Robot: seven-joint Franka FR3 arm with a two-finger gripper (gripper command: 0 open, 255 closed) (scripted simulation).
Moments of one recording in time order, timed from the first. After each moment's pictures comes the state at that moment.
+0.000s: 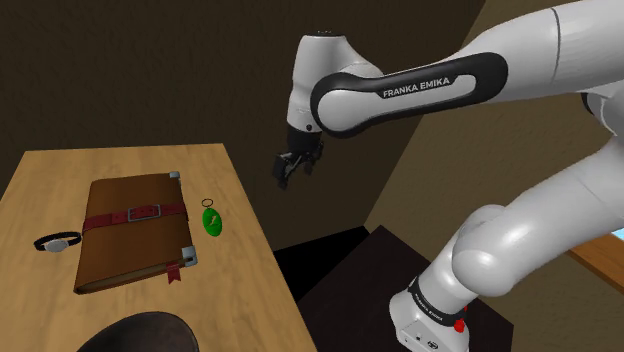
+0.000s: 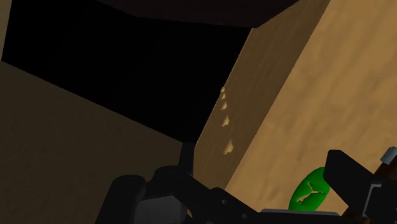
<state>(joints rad) 0.00 -0.28 0.35 -2.37 0.03 2.07 0.28</state>
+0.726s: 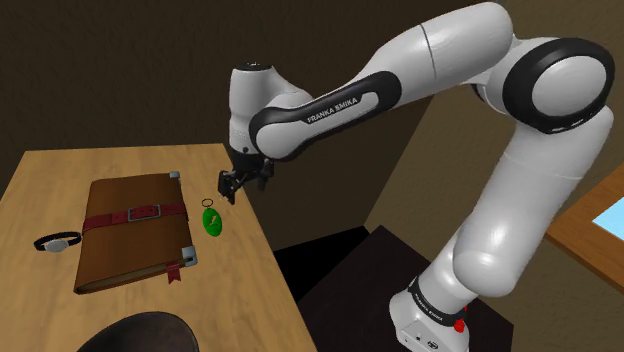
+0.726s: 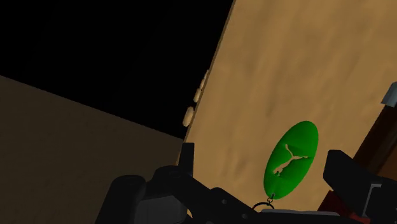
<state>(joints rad) 0.03 0.18 0.42 -2.10 -0.16 2.22 0.59</state>
